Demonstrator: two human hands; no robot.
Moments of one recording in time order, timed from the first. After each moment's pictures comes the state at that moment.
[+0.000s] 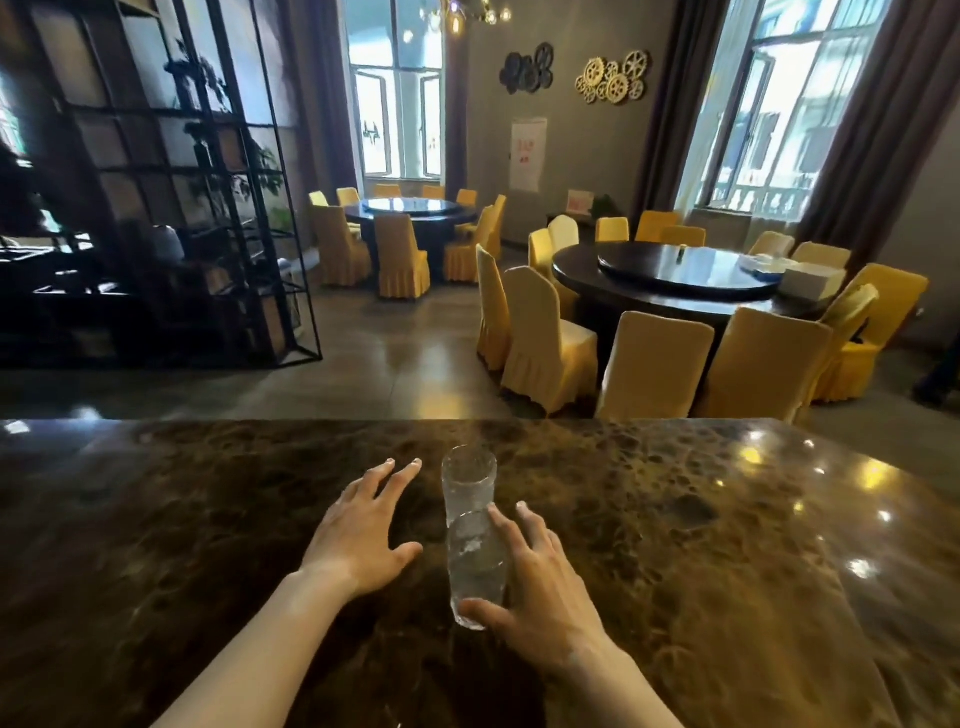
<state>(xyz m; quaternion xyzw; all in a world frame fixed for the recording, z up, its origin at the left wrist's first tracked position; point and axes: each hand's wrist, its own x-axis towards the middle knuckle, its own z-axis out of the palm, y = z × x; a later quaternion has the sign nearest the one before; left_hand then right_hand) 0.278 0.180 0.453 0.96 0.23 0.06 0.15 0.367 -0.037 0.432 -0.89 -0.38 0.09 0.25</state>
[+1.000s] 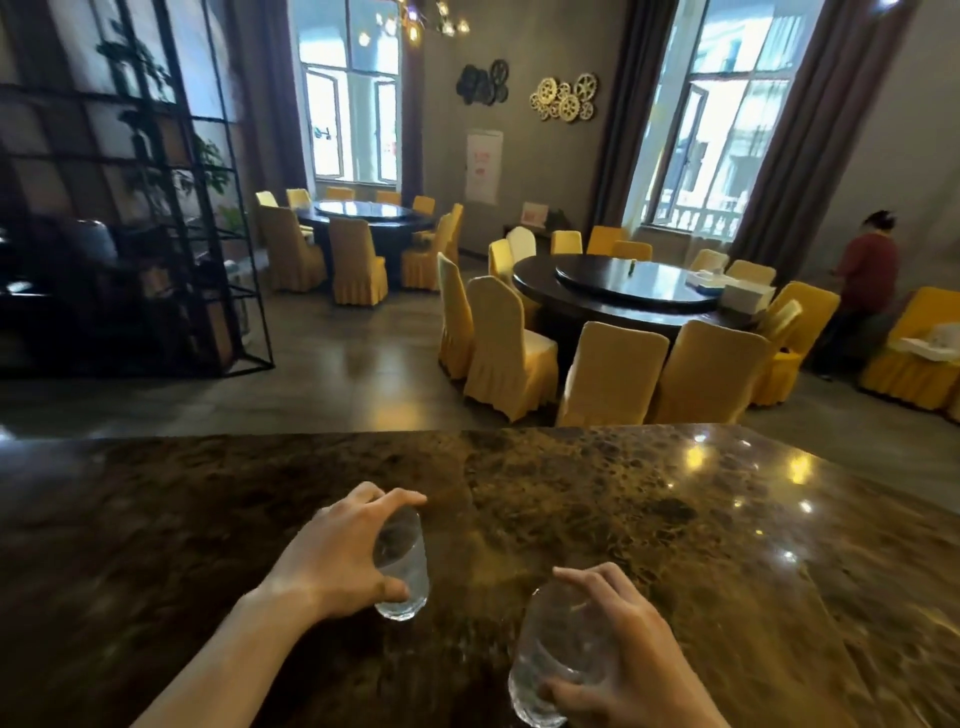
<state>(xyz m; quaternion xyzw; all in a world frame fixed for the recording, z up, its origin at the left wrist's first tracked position) 0.244 0.215 0.481 0.97 0.08 0.08 0.21 0.327 -0.100 0.470 -0.85 -0.38 0.06 0.37</state>
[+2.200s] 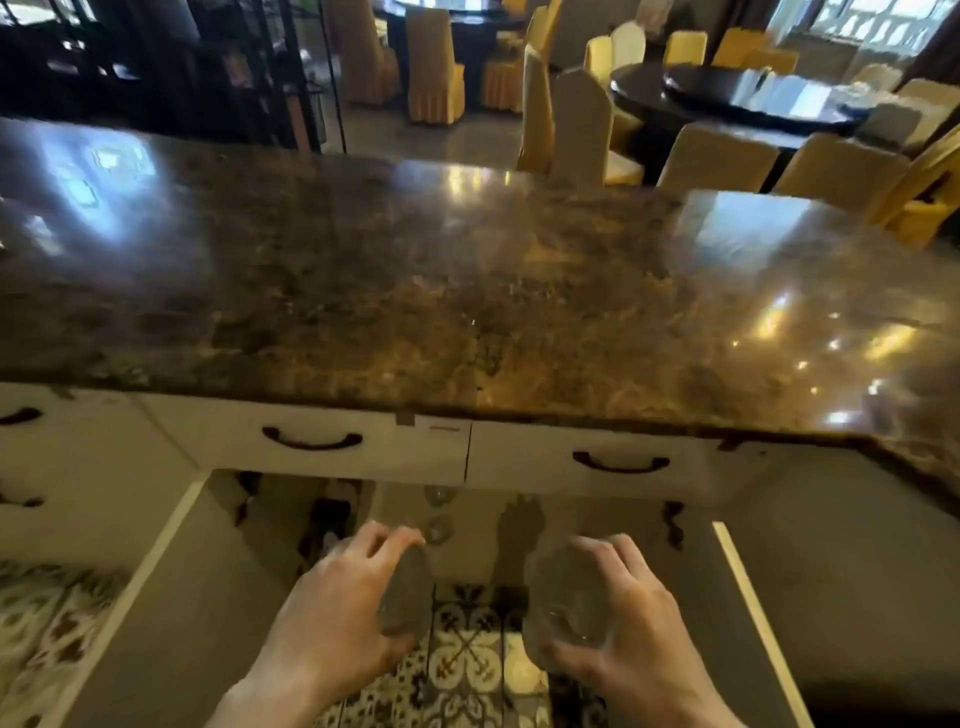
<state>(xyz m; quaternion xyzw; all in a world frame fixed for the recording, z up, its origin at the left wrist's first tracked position) -0.107 -0.035 0.288 0.95 0.20 -0.02 0.25 0.062 -0.277 0.290 -0.87 -0.35 0.17 0.30</state>
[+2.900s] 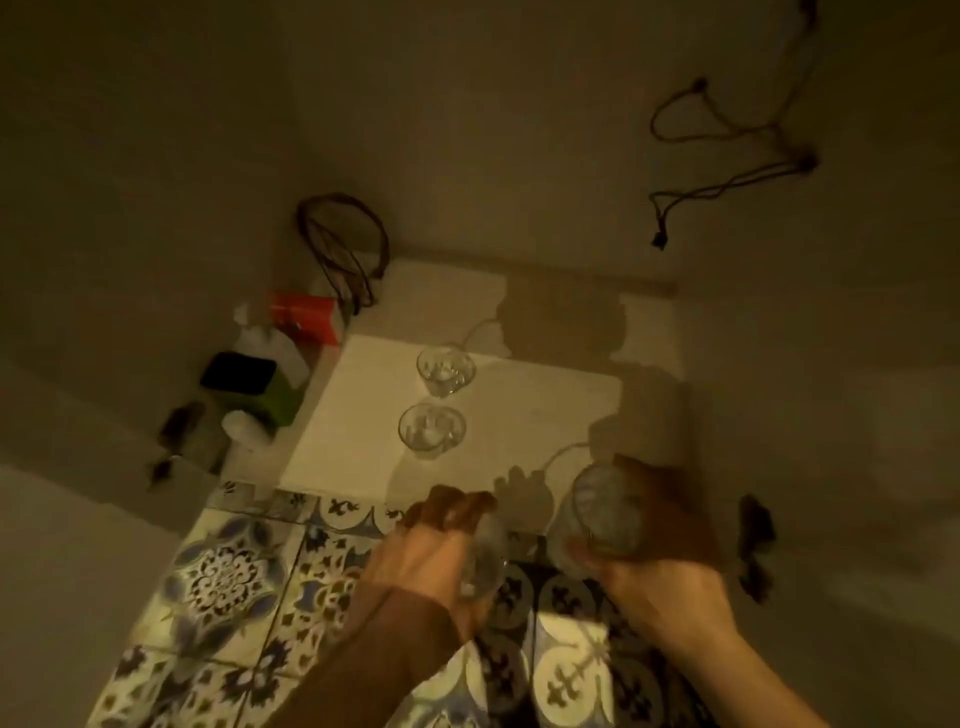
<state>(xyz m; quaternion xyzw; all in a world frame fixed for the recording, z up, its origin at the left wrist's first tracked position) 0.048 -0.053 -0.256 0.93 0.27 -0.08 0.23 0.214 -0.209 -0.266 -0.91 -0.27 0.19 0.26</state>
